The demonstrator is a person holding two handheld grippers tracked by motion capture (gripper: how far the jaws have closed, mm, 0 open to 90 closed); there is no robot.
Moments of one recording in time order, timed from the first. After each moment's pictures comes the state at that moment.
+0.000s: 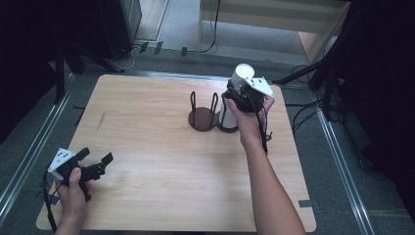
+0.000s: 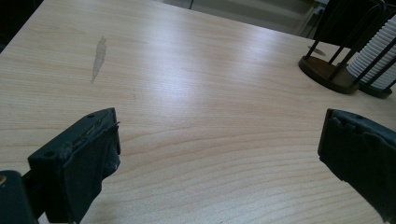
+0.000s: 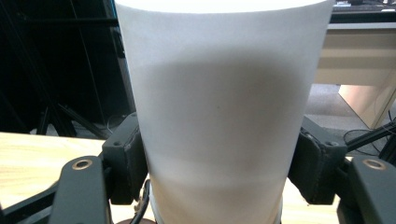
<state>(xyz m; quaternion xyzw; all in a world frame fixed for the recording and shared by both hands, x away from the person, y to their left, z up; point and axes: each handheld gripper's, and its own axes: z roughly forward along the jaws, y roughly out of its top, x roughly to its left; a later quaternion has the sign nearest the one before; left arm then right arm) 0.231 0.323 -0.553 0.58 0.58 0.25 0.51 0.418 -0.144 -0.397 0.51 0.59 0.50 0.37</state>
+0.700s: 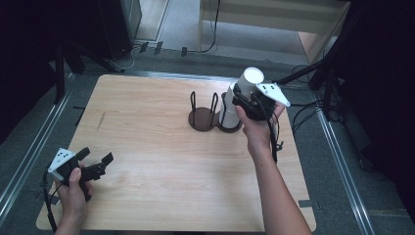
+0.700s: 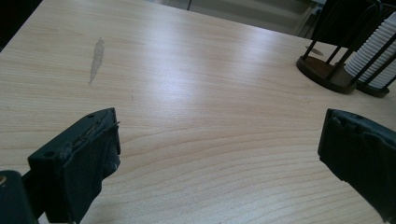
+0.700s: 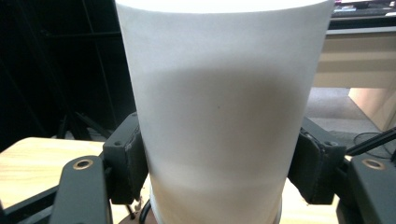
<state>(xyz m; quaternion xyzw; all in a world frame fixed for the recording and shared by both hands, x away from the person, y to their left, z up) 0.231 0.323 -0.553 0.59 0.57 0.25 0.52 0.377 -0.162 -0.379 0.50 0.59 0.52 0.36</state>
